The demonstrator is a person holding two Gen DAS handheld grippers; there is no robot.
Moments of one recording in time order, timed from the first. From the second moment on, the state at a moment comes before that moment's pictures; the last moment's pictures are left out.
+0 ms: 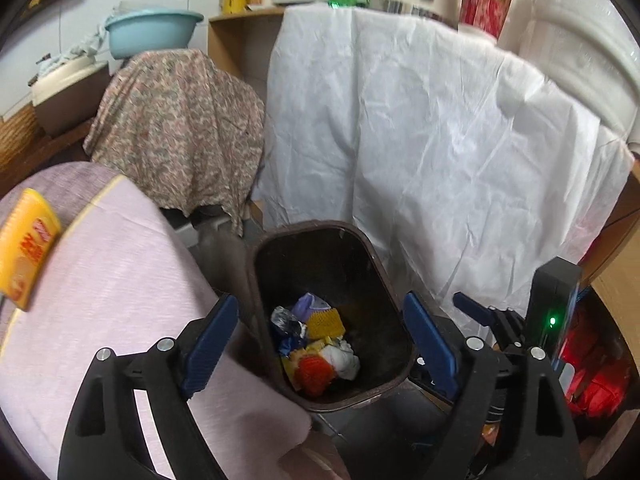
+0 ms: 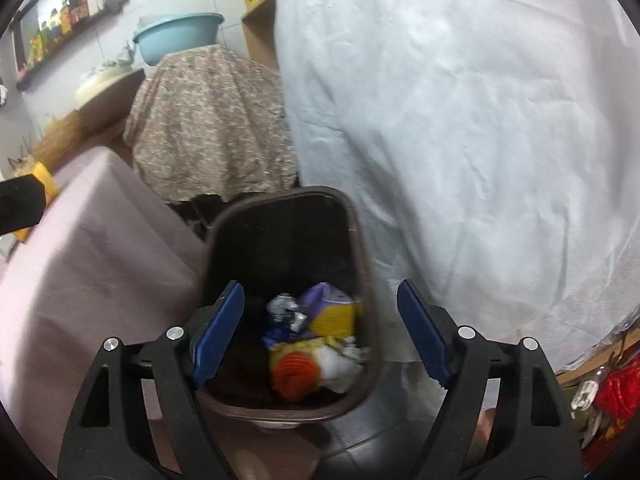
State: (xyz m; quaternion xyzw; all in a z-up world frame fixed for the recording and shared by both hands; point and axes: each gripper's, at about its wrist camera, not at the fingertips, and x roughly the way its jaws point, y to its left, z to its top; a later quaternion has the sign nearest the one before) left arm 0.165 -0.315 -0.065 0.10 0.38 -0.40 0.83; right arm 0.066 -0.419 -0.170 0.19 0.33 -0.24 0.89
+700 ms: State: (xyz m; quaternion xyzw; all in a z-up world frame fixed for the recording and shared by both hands) left arm 0.224 -0.106 -0.031 0.12 0.33 -0.28 0.89; right arm 0.148 -0.283 -0.095 0.18 0.34 -0.04 0.92
